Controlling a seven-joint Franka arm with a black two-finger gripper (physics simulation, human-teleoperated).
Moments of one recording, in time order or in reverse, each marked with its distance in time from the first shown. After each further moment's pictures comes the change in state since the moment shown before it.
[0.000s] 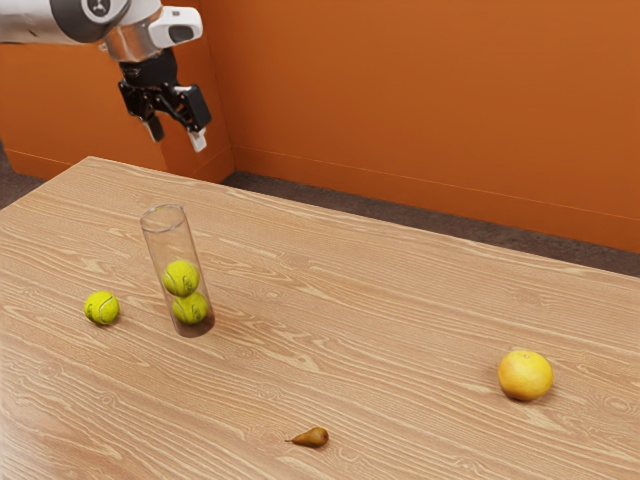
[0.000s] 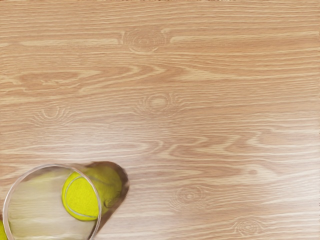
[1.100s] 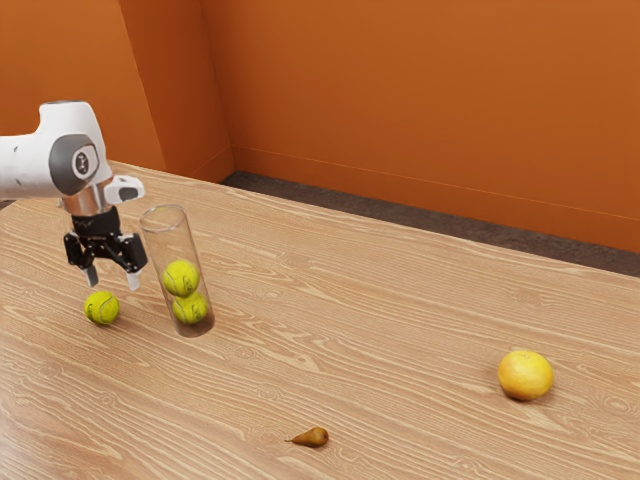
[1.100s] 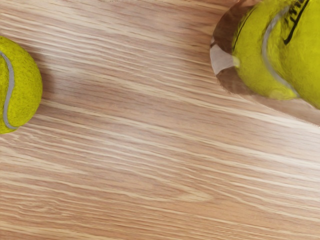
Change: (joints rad) arm 0.211 0.121 0.107 -0.477 -0.057 0.268 0.083
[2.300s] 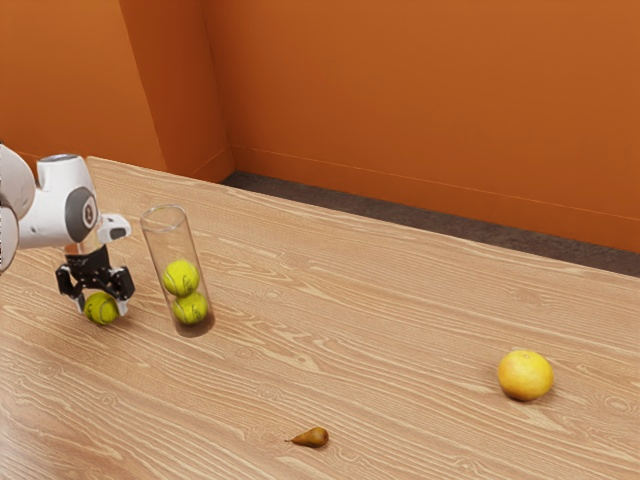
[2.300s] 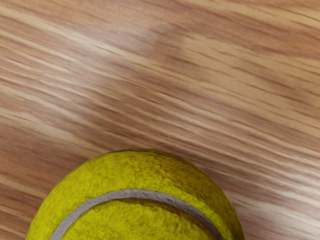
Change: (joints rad) arm 0.147 0.334 0.000 0.098 -0.114 0.266 0.077
